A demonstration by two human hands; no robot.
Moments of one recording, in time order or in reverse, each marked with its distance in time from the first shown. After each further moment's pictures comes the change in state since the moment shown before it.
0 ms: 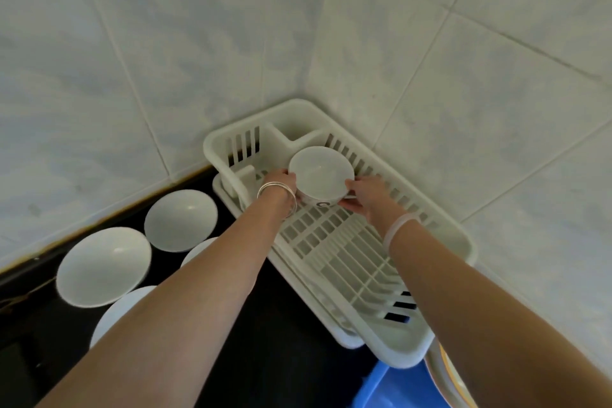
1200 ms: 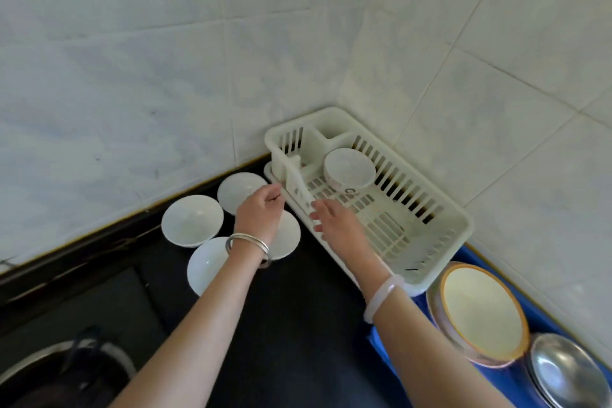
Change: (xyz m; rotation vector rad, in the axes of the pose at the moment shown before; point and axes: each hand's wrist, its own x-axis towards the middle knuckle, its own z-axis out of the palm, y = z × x) left_hand -0.183 -0.036 -0.135 0.291 0.195 0.430; right_hand -0.190 0.059 0.059 -0.484 -0.199 -0.418
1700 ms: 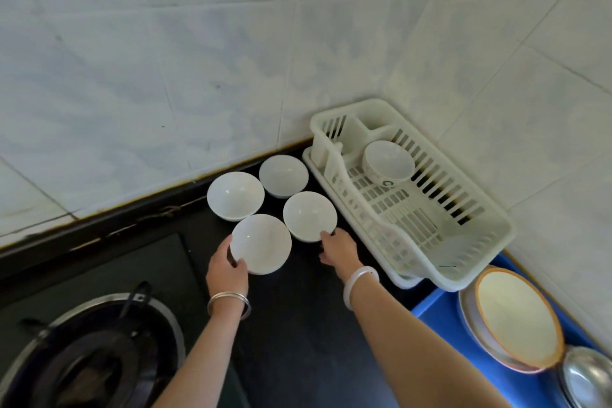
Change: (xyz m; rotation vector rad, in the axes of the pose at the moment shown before) left_hand -0.056 -0.142 -0.051 0.009 0.364 -0.391; right_hand 0.011 0.053 0.092 0.007 -0.005 0.422
